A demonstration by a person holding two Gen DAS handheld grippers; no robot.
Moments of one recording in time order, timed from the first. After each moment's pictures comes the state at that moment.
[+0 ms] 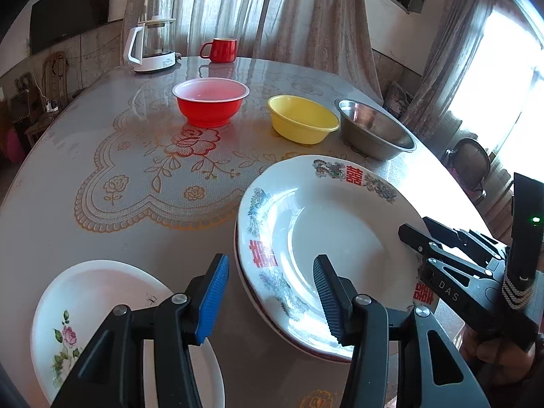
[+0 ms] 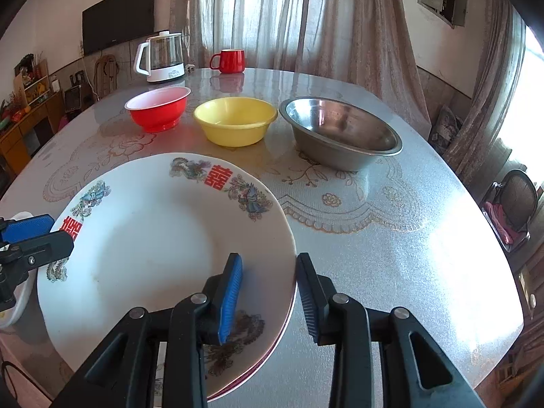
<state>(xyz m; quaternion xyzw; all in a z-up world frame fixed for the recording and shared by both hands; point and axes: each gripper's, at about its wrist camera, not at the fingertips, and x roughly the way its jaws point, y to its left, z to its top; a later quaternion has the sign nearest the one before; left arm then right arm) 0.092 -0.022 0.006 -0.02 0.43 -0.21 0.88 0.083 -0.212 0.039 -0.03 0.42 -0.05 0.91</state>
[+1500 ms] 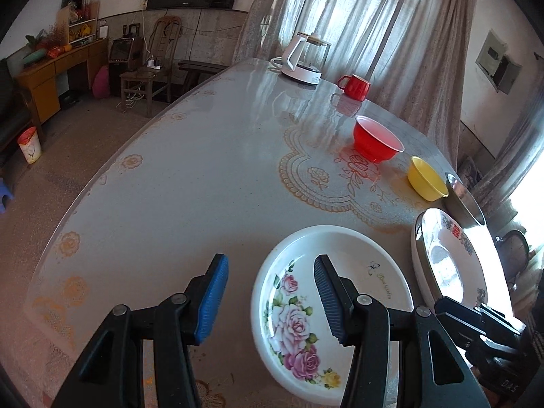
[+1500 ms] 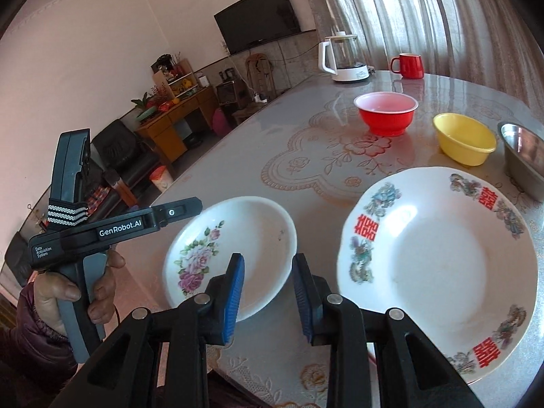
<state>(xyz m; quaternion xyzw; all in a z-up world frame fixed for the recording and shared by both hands) 0.055 0.159 0.001 -0.14 0.41 -0.03 0.90 0.055 -0.067 0.055 0.05 0.42 0.30 0.86</state>
